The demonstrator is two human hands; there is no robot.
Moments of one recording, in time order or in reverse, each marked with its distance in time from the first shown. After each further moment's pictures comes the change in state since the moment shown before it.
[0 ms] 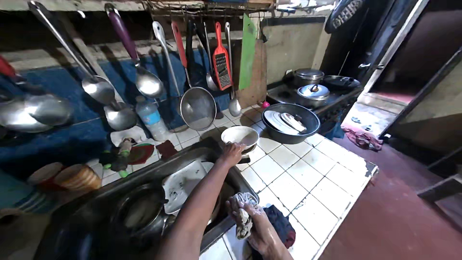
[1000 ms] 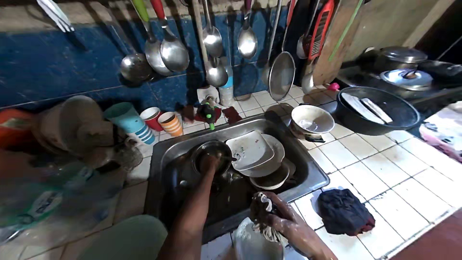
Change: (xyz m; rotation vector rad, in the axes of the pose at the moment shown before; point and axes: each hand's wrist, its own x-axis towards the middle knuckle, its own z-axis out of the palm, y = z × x) left_hand -0.261 -0.240 0.067 -0.396 0.008 -1.044; right_hand -0.040 0.106 0.082 -0.977 -0.478 0.050
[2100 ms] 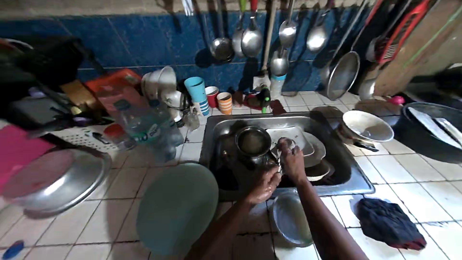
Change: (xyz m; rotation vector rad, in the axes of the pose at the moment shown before) left_hand -0.198 -0.043 0.017 -0.717 -0.130 0.670; right_hand 0.127 0.000 0.065 -0.423 0.497 -0.124
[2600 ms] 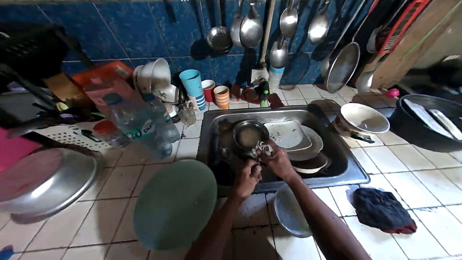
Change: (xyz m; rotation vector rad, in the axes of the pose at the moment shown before) left_hand -0.026 0.000 -0.024 -0.099 0.234 -0.270; right_hand -0.018 -0.001 0.016 -0.151 -0.330 -0.248
